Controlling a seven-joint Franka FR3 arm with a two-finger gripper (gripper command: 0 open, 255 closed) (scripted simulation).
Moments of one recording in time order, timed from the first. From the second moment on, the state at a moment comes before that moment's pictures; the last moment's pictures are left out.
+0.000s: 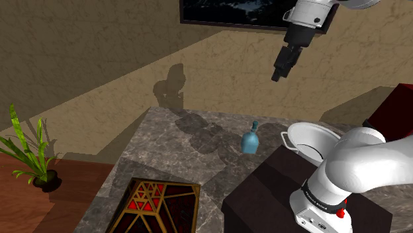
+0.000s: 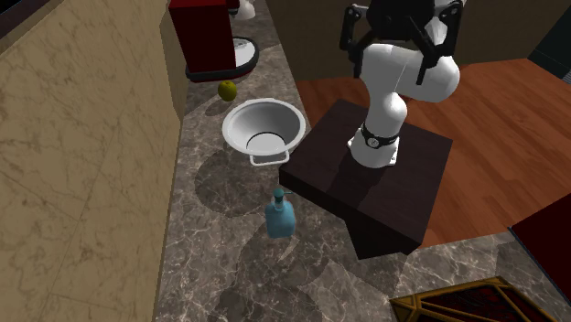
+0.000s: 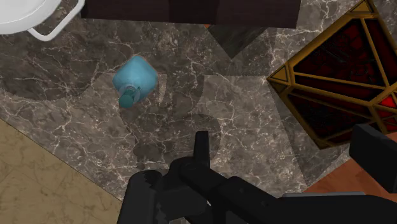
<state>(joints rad) -0.01 -0.83 -0.07 -2.30 0.11 1.50 -0.17</state>
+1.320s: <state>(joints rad) -0.07 -0.51 -0.19 -2.60 -0.01 2.08 -0.34</state>
